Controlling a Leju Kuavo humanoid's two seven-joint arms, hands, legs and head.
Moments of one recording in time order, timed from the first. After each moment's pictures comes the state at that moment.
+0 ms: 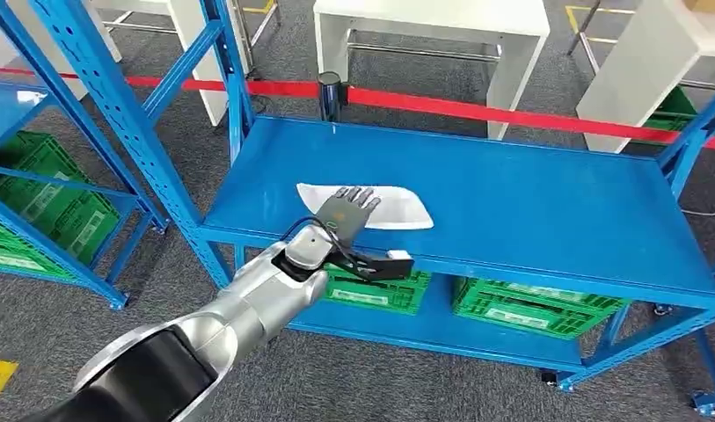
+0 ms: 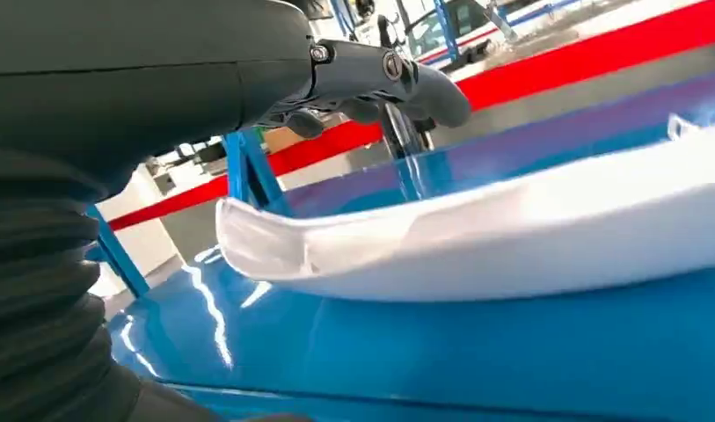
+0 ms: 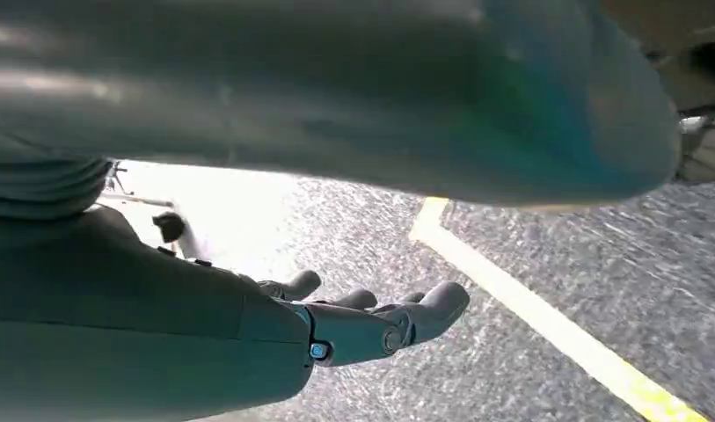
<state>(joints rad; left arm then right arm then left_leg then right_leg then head) -0.90 -0.33 -0.68 -0.25 -1.35 0.15 -0.05 -0.14 0.12 -0.18 -0.17 0.79 0.04 0.25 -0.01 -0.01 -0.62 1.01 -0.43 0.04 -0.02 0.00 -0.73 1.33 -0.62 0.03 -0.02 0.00</state>
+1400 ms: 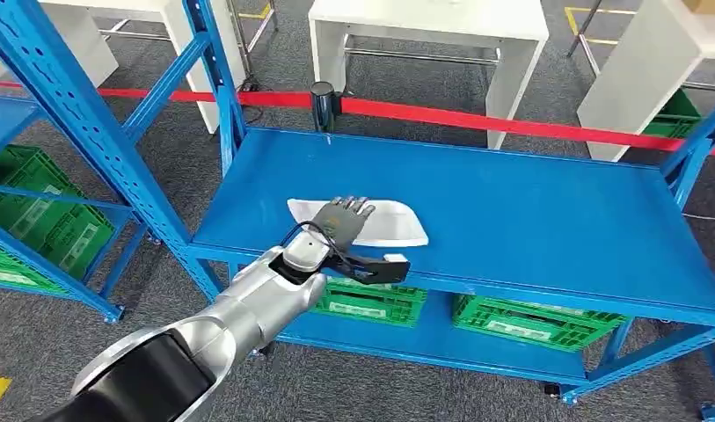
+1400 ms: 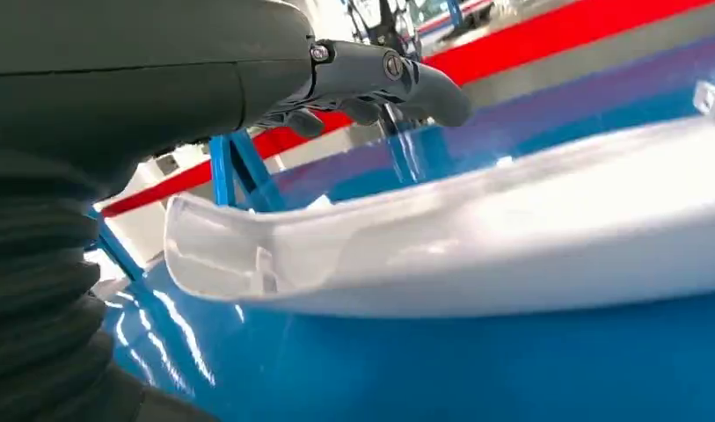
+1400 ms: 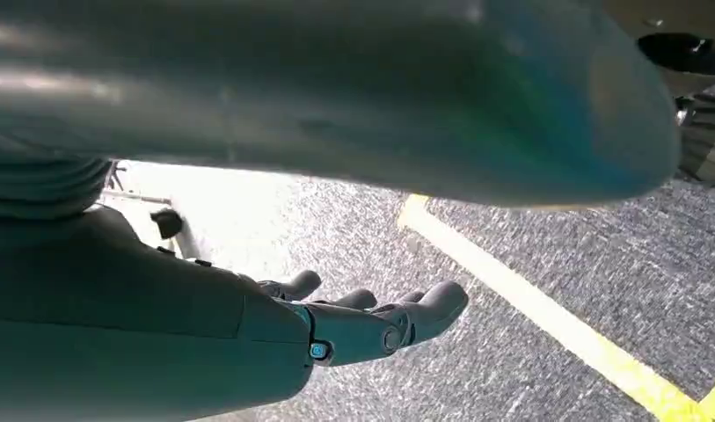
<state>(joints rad) -0.89 -0.33 -0.69 -0.25 -1.31 0.10 -0.03 -0.14 0.12 -0.19 -0.17 0.80 0.04 0.25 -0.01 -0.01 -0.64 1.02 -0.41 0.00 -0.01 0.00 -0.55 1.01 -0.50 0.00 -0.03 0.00</state>
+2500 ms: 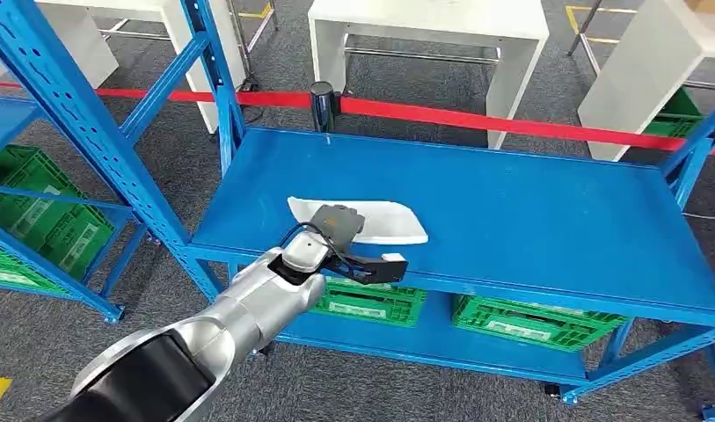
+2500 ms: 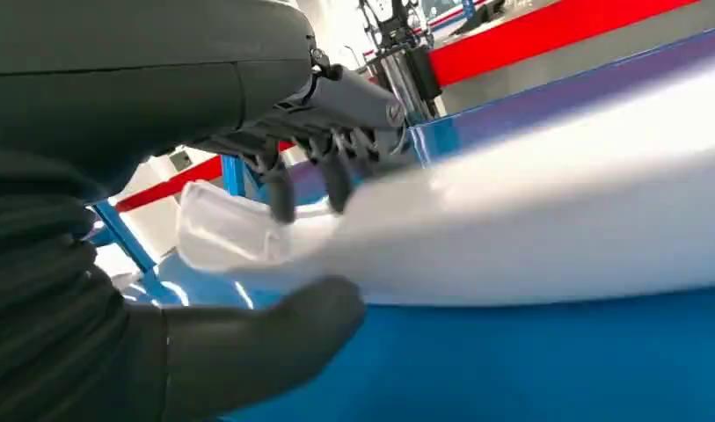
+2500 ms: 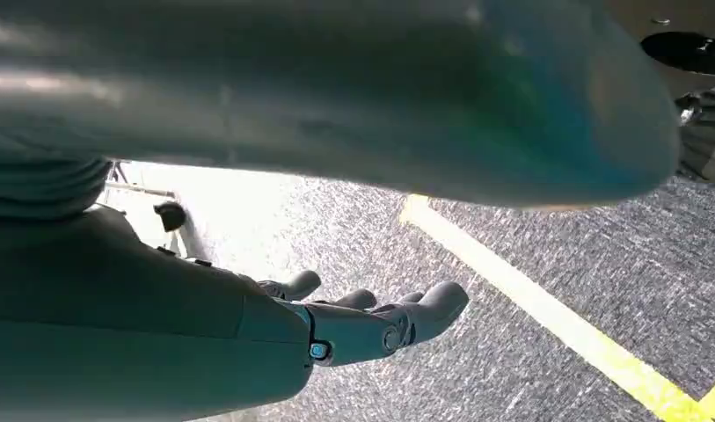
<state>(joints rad) -0.89 -0.32 -0.69 -0.25 -1.31 0.10 -0.01 -0.14 0.12 -0.19 -0.17 0.82 0.04 0.26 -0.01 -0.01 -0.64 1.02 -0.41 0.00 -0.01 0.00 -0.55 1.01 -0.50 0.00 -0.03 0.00</state>
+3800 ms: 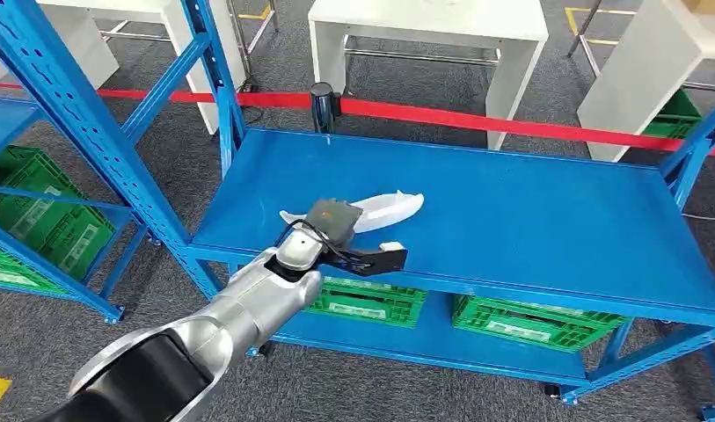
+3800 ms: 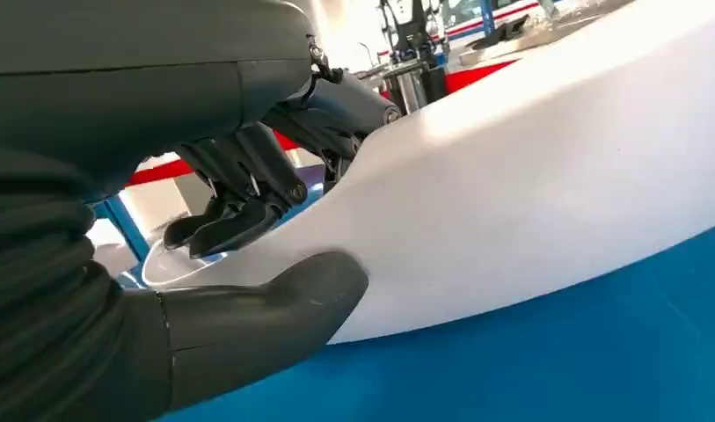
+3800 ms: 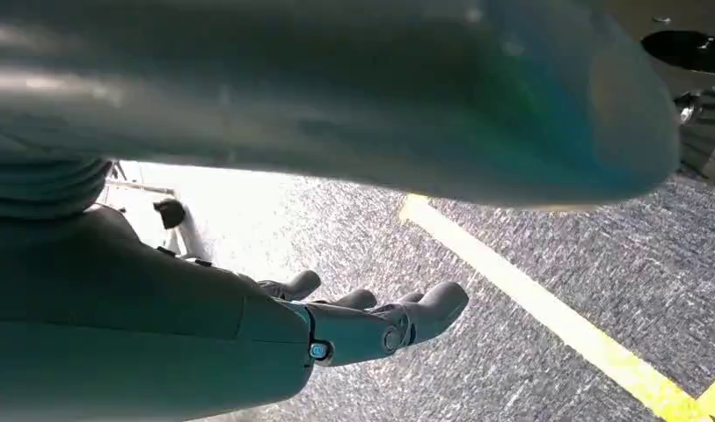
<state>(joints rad) -0.89 -0.32 -0.67 -0.25 -1.21 0.20 -0.02 -0.14 0.12 -0.19 -0.17 0.83 0.04 0.26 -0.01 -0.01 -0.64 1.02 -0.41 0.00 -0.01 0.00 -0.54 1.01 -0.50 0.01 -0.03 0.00</state>
